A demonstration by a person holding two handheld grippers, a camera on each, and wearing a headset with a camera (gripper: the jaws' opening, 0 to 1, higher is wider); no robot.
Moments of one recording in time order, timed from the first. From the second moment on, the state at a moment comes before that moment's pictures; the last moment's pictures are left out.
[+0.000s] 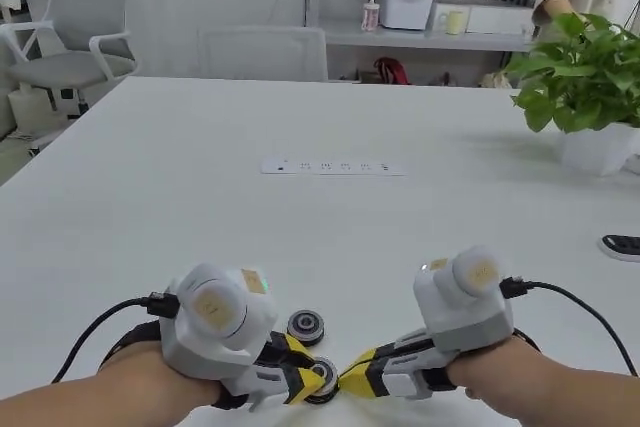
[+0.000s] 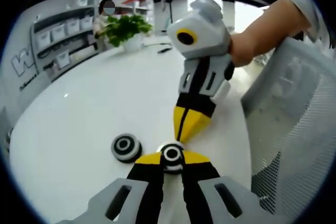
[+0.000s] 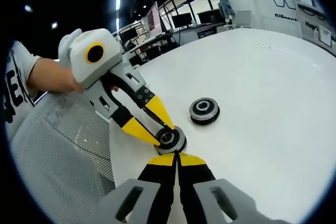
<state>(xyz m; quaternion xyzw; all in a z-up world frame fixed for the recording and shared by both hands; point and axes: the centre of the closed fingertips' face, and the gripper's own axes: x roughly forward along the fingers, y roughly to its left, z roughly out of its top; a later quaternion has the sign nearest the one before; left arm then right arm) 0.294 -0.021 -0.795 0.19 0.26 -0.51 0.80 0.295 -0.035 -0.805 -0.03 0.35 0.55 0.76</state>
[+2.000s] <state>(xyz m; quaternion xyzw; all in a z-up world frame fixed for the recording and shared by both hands) 0.293 -0.023 -0.794 0.20 0.27 -0.51 0.80 0.297 -0.019 -0.788 0.07 0.36 0.54 0.76</state>
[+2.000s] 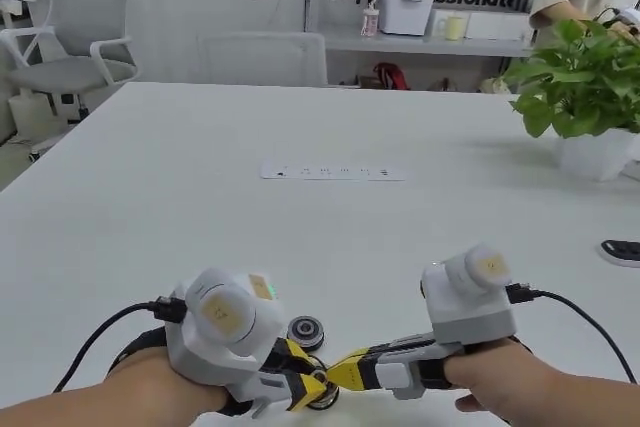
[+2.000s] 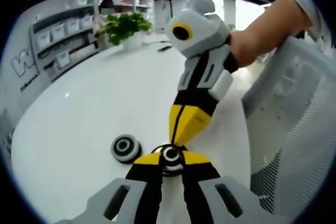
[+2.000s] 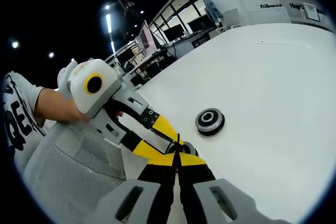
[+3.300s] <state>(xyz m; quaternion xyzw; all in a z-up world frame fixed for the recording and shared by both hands) 0.271 0.024 -0.737 0.14 0.23 -0.52 0.81 0.298 -0.018 -0.774 0.09 0.35 0.55 0.76</state>
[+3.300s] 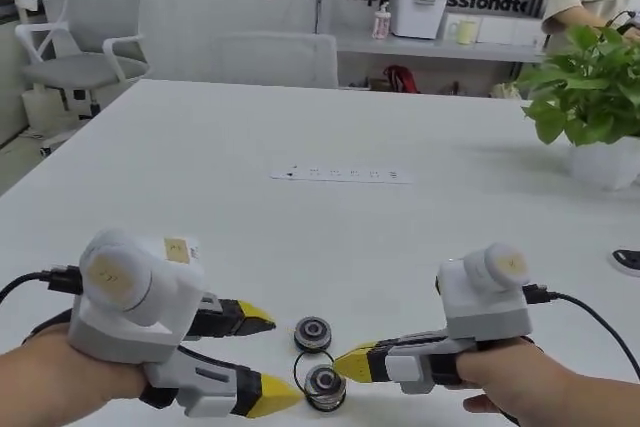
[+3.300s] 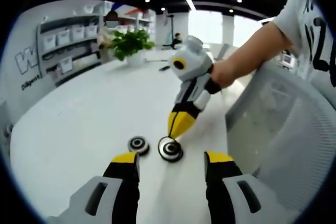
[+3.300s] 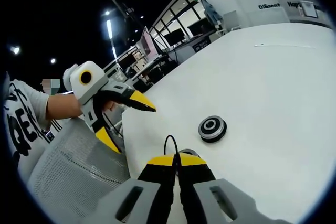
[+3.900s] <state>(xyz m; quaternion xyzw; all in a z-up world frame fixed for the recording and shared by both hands) 0.274 0.059 -0.734 0.14 0.23 -0.49 0.83 0.296 0.009 -0.762 0.09 0.34 0.57 0.74</state>
